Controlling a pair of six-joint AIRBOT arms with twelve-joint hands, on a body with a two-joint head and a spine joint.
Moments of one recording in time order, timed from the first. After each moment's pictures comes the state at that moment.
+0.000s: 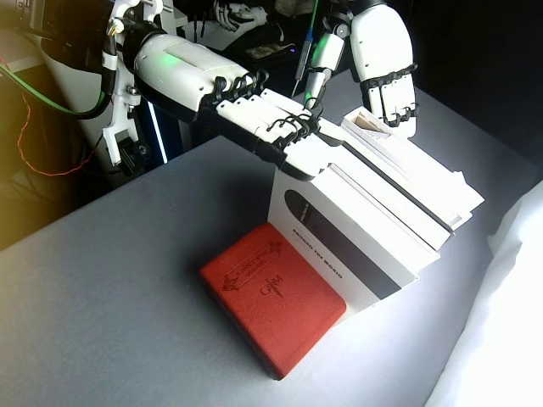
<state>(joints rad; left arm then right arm) -0.23 -0.72 0.51 0.89 0.85 0.01 -0.15 -0.89 0.37 -2.23 -1.26 0.83</state>
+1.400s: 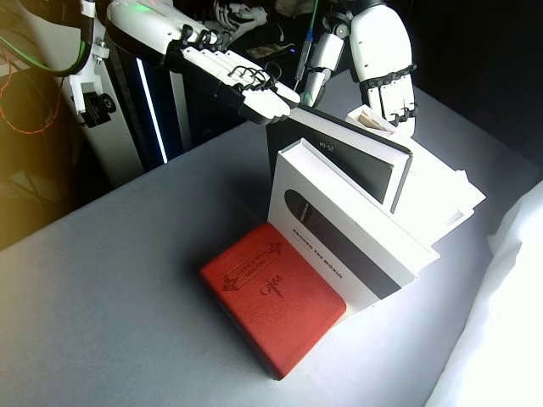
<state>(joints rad) -0.23 -0.72 0.51 0.88 0.85 0.01 -0.26 -0.88 0.09 -2.19 -1.44 0.60</state>
